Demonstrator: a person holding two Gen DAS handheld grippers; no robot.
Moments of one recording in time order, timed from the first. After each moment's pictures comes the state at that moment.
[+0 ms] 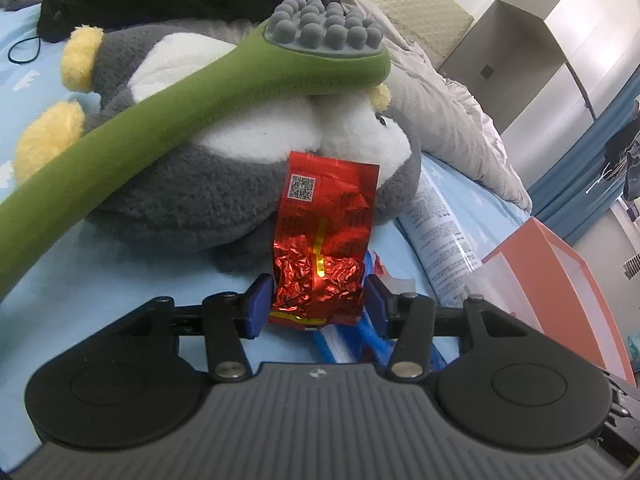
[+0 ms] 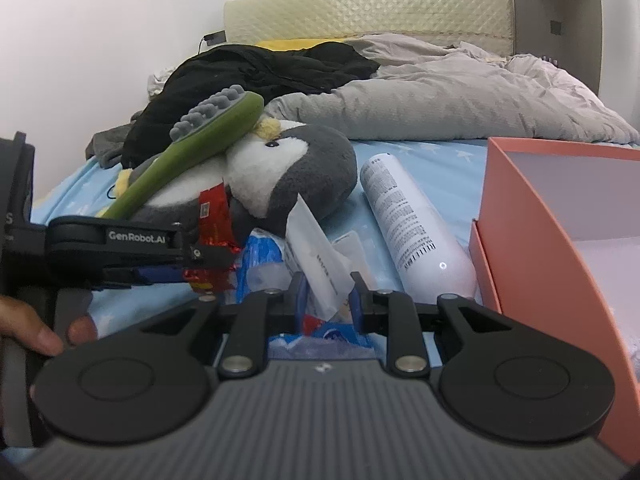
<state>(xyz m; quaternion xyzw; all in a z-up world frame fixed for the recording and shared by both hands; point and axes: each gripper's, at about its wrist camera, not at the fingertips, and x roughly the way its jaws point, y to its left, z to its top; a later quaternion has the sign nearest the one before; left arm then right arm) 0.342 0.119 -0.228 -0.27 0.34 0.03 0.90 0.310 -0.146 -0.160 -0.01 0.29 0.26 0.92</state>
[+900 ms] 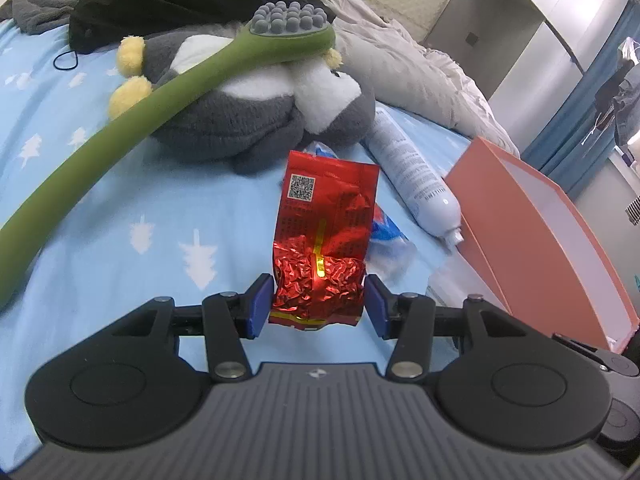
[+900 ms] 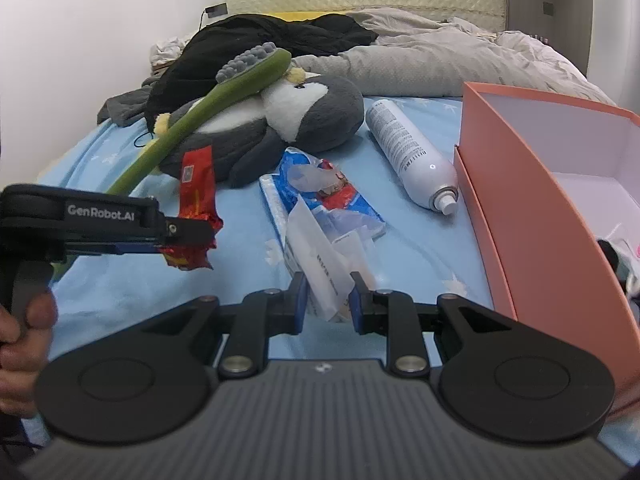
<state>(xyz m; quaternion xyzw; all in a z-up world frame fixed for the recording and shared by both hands) 0.212 0.073 -0.190 -0.21 0.37 0.02 0.90 0.211 -0.171 -0.159 -0.02 0.33 0.25 0.91</state>
